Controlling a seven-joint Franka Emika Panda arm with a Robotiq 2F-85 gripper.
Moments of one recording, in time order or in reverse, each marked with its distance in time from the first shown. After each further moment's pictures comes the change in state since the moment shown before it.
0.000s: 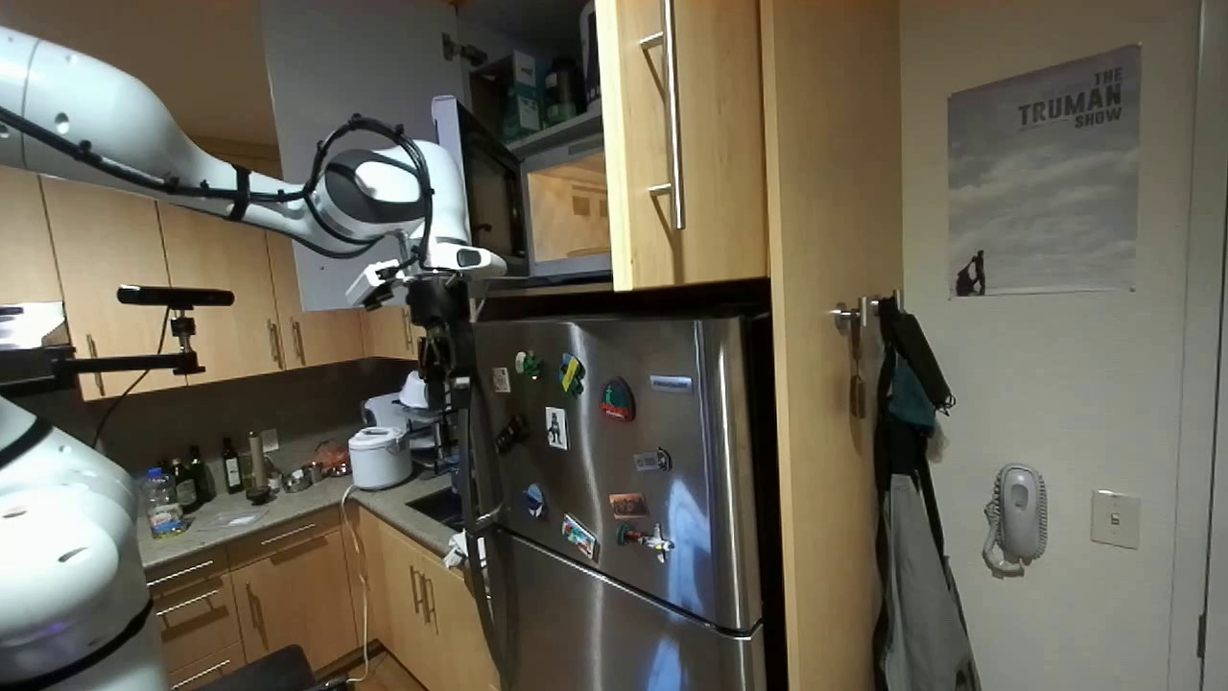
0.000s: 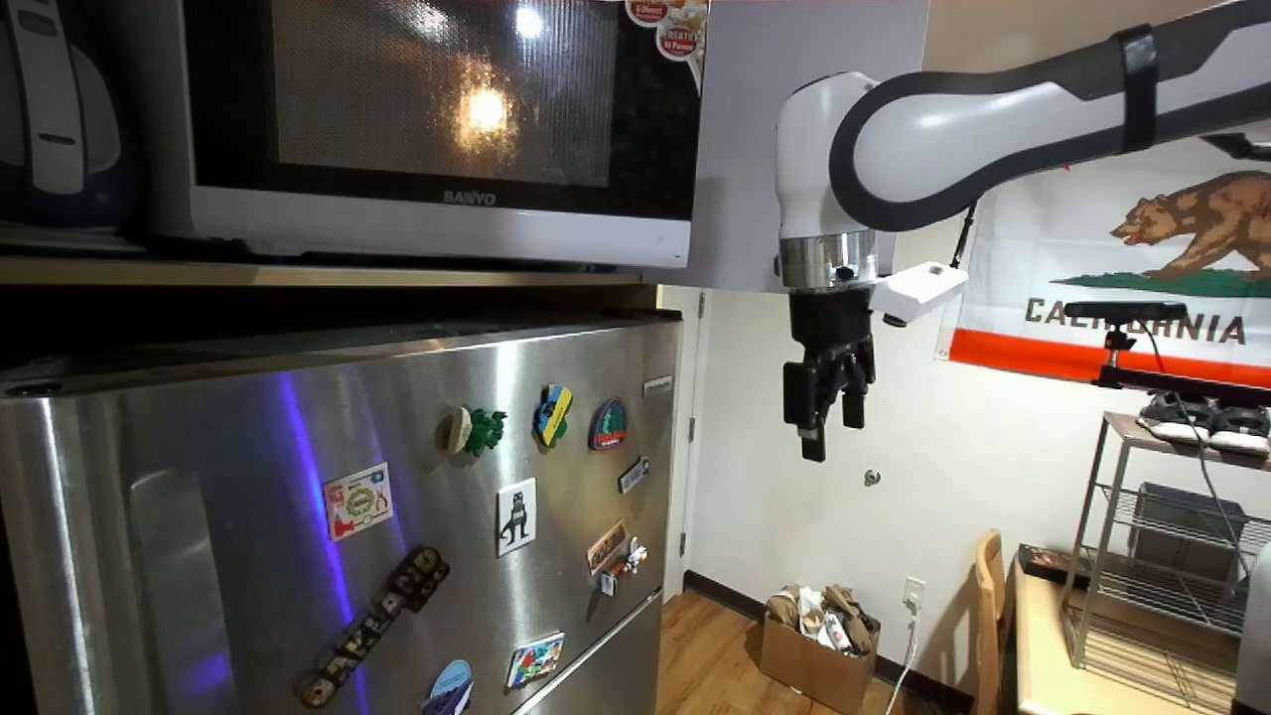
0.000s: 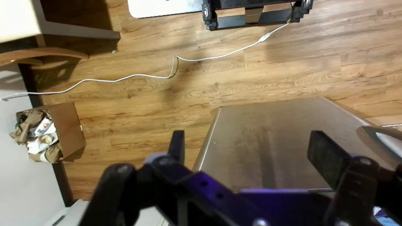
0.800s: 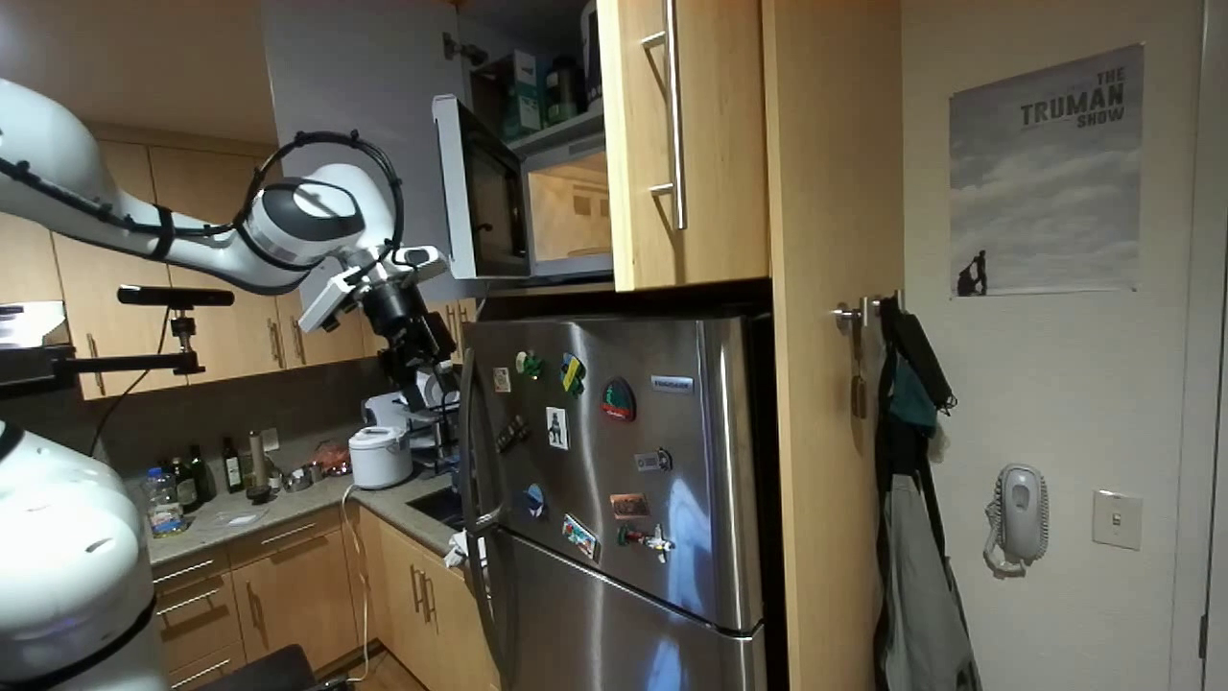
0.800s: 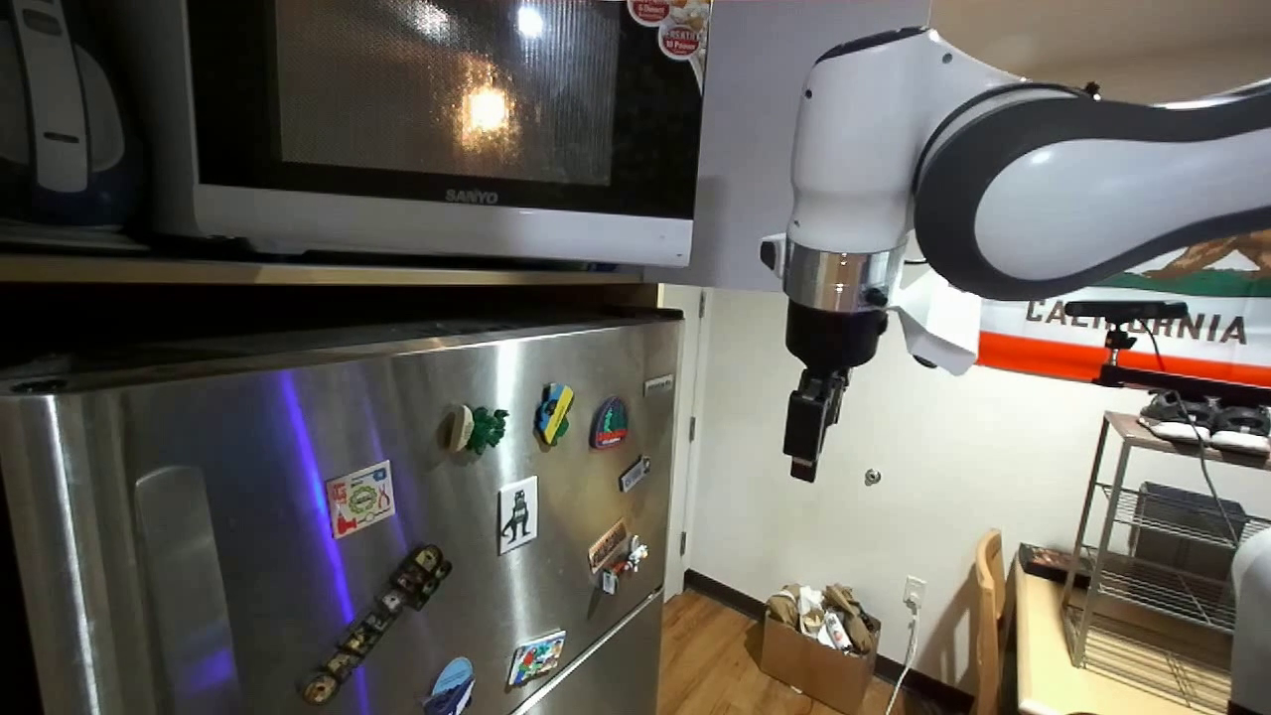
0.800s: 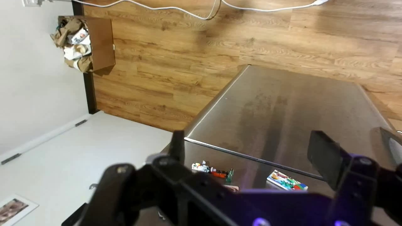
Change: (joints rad) arm 0.112 -0.149 0.130 -0.153 -0.142 0.157 -0.002
